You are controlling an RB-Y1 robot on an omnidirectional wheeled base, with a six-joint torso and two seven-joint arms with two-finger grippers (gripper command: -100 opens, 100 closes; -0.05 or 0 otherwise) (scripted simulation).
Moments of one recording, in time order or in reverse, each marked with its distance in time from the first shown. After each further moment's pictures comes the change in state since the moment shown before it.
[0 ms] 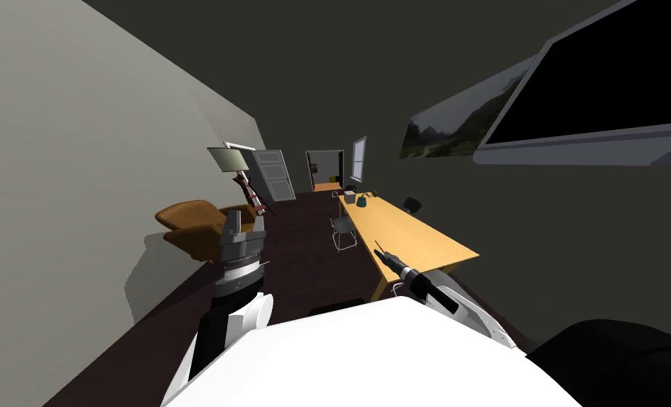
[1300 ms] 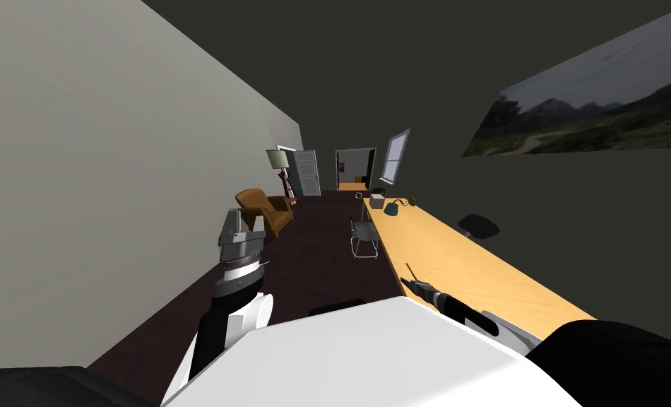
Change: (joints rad) left arm 0.000 0.000 0.000 0.000 0.000 0.000 0.000; right arm 0.108 -0.186 0.039 0.221 -0.188 0.160 0.205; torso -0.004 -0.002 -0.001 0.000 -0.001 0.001
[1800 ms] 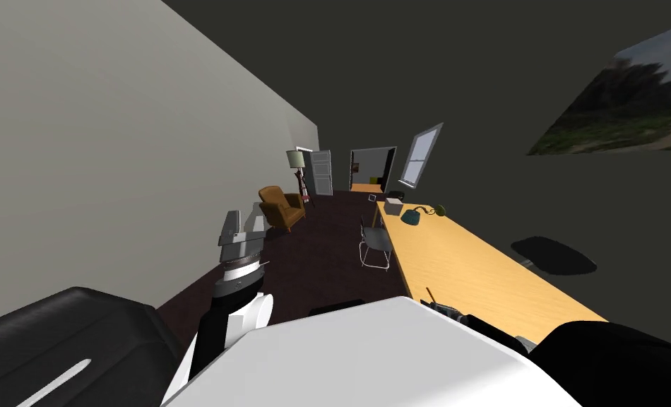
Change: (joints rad) left arm 0.000 0.000 0.000 0.000 0.000 0.000 0.000; right arm 0.060 -0.018 0.012 0.118 -0.106 0.098 0.075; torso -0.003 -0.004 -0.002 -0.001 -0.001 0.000
